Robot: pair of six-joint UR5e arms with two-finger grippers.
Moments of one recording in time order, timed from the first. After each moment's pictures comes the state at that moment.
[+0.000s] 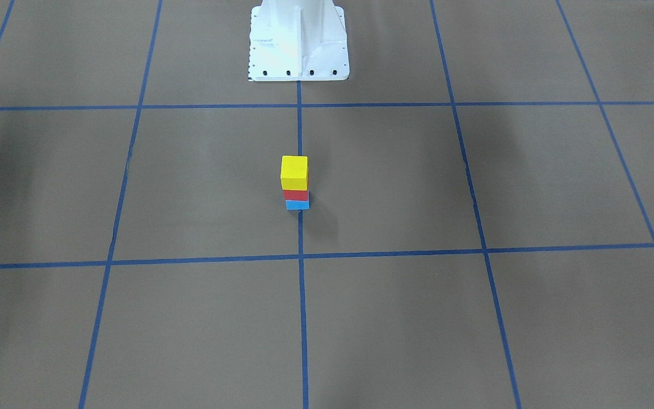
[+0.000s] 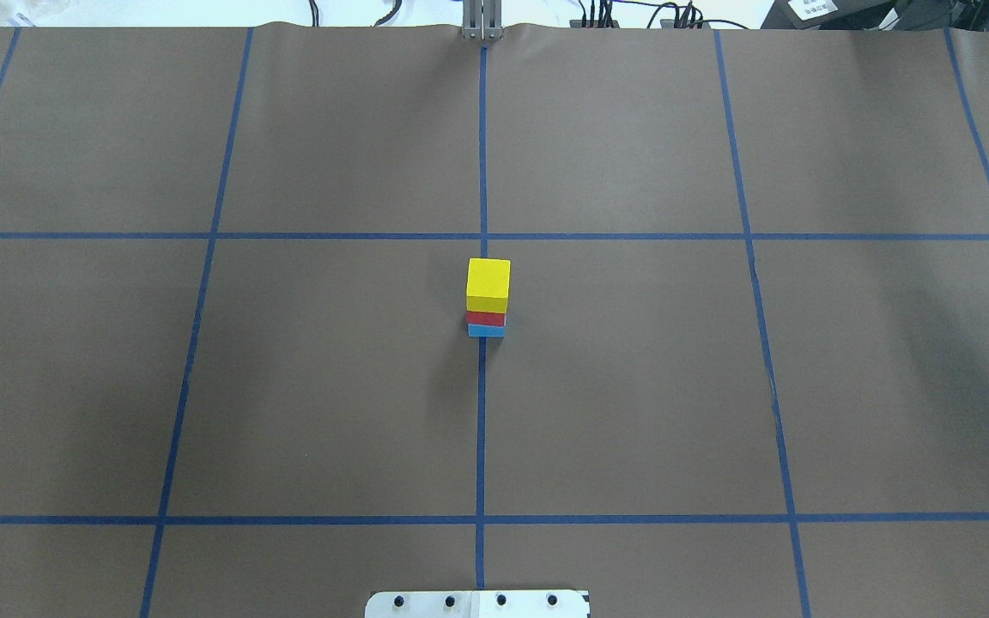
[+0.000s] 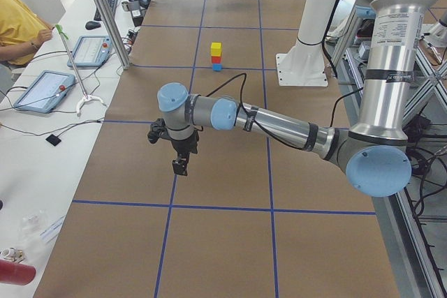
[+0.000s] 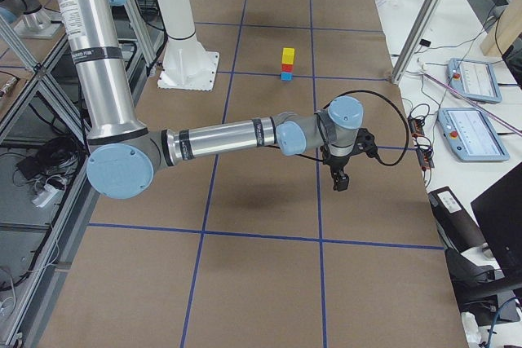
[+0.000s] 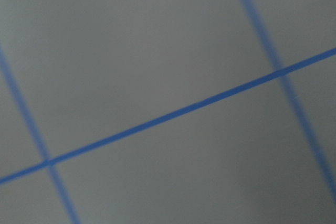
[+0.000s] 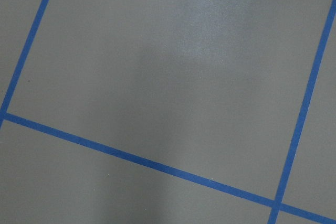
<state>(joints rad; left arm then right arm) -1.43 -1.60 -1.76 -1.45 -2.27 0.07 1.39 -1.37 1.56 -1.45 2.33 0.05</state>
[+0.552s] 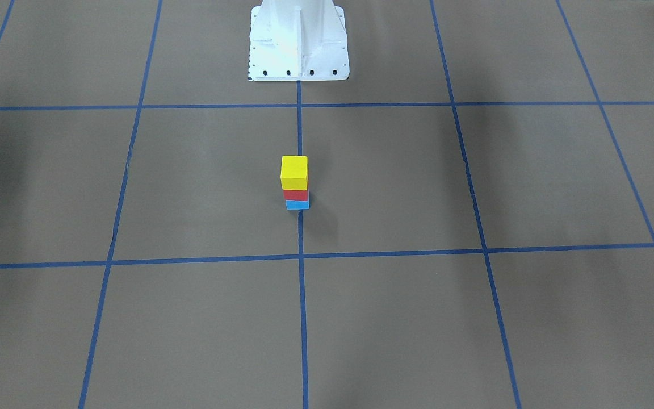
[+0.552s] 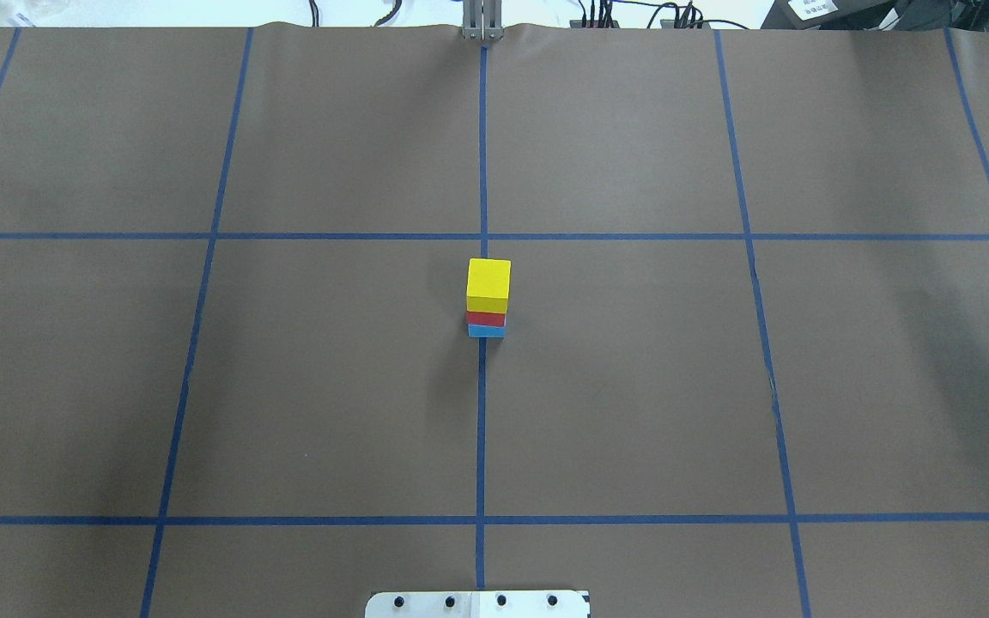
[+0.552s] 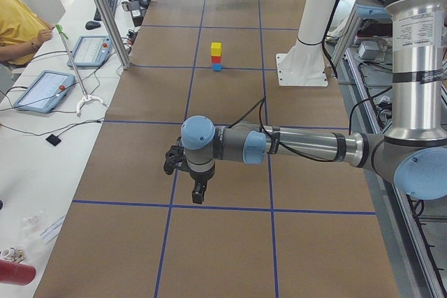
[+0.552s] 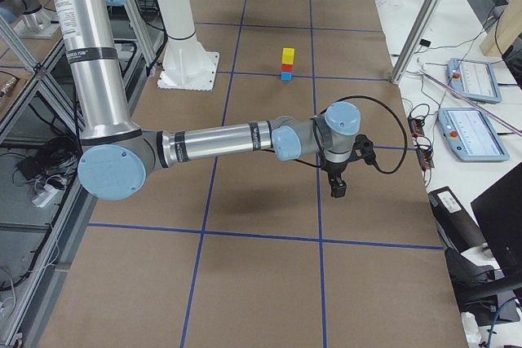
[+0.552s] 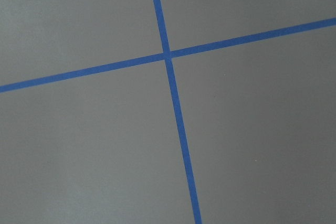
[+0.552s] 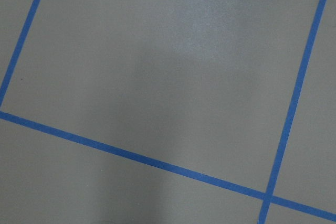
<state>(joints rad) -1.55 -1.46 -1.76 -1.58 -2.37 0.07 1.42 -1.40 1.56 -1.45 2.33 0.05</state>
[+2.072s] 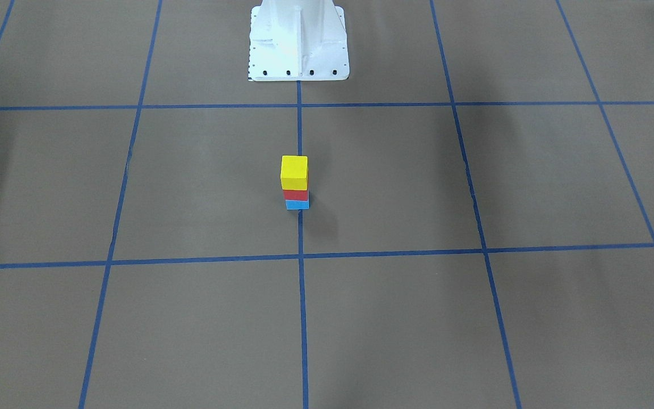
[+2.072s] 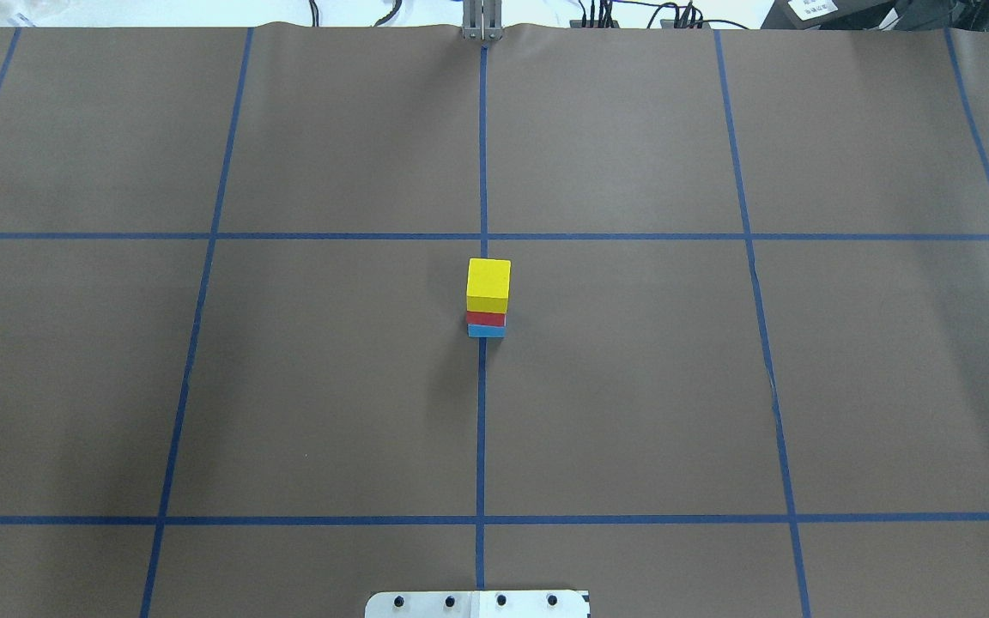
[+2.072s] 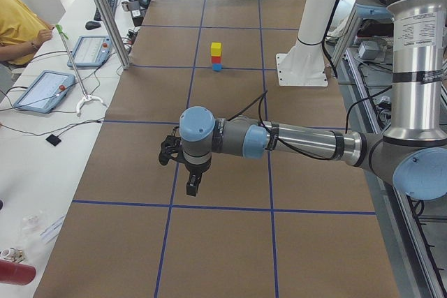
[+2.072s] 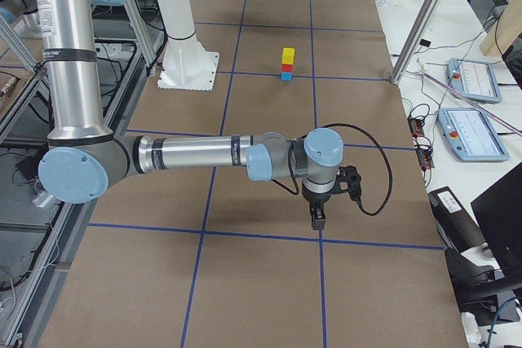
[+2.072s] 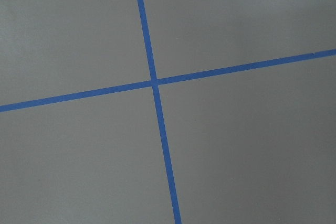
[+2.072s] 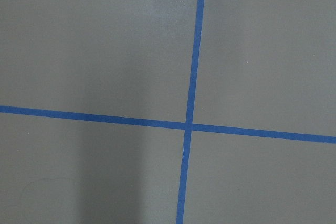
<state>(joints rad) -1.57 -1.48 -1.79 -1.58 -2.38 0.07 1.54 -1.51 1.60 -1.52 2.32 0.03</state>
